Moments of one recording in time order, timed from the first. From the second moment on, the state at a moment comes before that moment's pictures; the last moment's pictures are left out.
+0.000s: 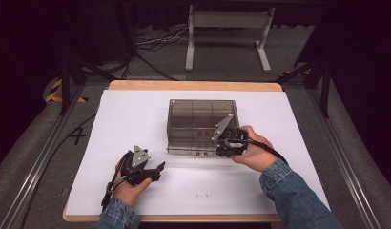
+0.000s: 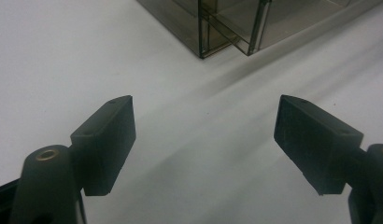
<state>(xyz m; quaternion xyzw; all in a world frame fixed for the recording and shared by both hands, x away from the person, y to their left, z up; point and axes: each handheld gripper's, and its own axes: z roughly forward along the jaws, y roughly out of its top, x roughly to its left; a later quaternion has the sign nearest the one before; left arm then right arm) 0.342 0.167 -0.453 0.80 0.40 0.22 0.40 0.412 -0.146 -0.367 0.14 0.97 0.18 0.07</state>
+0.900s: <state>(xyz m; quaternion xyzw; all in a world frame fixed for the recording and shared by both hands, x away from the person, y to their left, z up) 0.342 0.167 -0.453 0.80 0.40 0.22 0.40 0.406 -0.150 -0.372 0.11 0.98 0.18 0.06</state>
